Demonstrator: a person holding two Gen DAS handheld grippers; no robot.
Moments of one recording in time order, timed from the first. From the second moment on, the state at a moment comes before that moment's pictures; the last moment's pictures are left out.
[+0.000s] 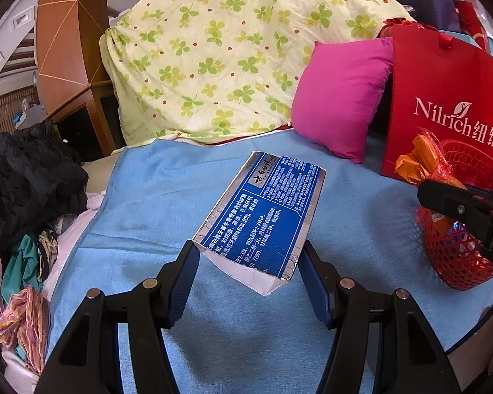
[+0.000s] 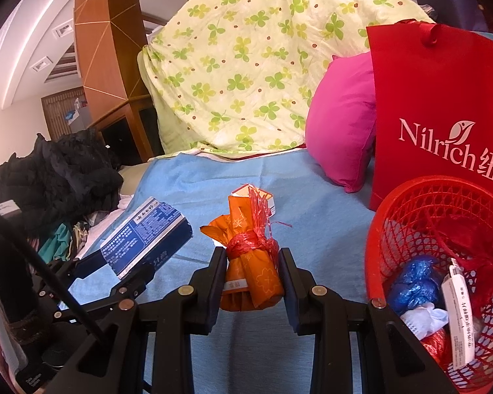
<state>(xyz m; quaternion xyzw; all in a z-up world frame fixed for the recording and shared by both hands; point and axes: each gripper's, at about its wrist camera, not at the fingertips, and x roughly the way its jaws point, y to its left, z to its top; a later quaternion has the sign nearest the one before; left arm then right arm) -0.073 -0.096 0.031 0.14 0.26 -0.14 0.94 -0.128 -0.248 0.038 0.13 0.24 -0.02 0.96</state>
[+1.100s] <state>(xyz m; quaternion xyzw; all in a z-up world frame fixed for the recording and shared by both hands) -0.149 -0.182 0.092 0.18 0.22 -0.20 0.94 -0.199 -0.355 0.062 0.22 0.15 -0.06 0.96</state>
